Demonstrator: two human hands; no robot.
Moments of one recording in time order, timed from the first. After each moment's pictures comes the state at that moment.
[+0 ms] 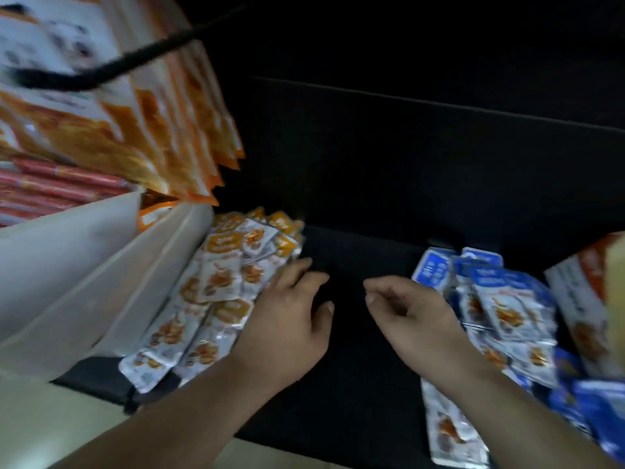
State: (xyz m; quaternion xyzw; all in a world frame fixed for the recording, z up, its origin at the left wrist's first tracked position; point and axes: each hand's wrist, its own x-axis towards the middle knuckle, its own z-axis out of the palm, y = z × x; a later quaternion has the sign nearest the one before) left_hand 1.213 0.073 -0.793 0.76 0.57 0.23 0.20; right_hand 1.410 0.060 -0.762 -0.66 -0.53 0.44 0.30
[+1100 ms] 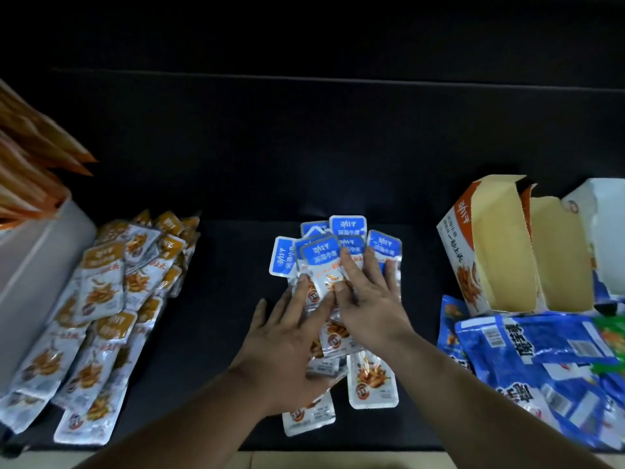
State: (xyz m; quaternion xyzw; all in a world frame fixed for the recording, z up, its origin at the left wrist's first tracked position) left_hand 1.340 0.043 -0.837 0.87 0.45 -0.09 0.20; right_hand 1.525 0.049 -0.827 -0.74 -0.54 0.36 0.16
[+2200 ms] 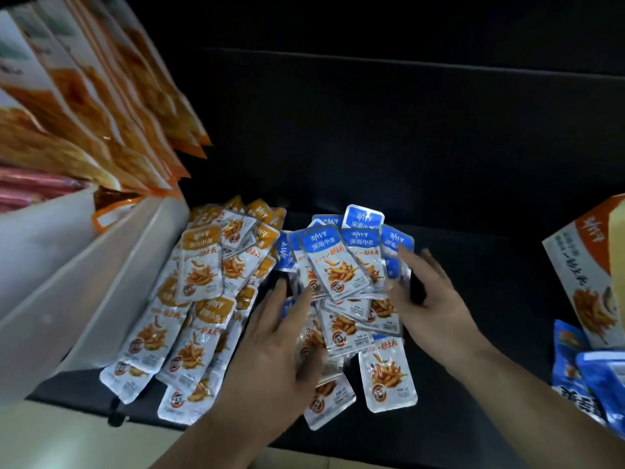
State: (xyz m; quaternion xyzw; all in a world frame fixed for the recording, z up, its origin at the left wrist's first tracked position) left_hand 1.205 0.031 -0.826 0.77 0.57 0.14 0.27; right_hand 1.455 0.063 -0.815 -0.70 -0.48 0.43 0.32
